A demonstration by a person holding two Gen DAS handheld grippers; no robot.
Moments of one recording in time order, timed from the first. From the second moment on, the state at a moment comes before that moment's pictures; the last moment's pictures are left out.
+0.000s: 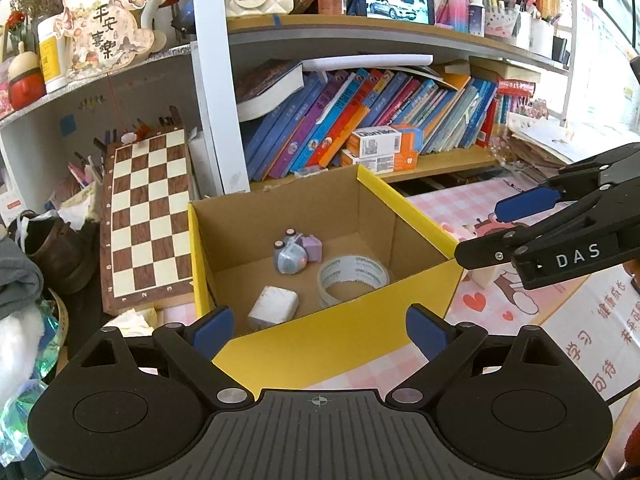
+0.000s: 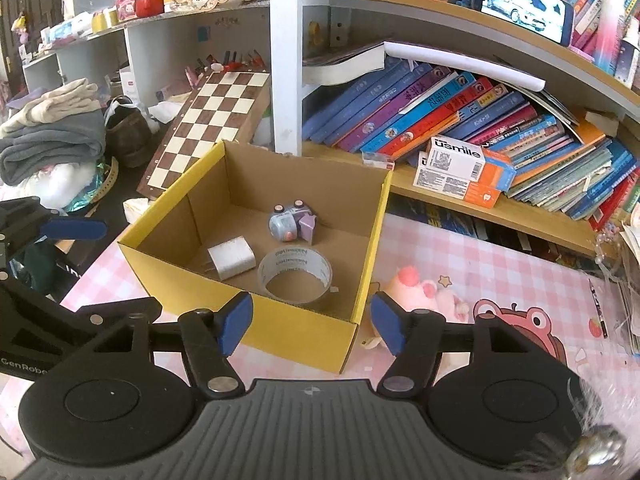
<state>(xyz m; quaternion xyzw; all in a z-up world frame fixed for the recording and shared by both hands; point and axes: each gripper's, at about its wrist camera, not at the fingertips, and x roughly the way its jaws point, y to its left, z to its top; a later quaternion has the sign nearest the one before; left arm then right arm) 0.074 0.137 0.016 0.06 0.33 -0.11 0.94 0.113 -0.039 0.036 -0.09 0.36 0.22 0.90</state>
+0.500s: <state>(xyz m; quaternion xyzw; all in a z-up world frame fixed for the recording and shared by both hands) 0.065 0.130 0.009 0.06 0.34 -0.11 0.93 0.100 -0.051 0.030 -0.08 0.37 0.20 0.91</state>
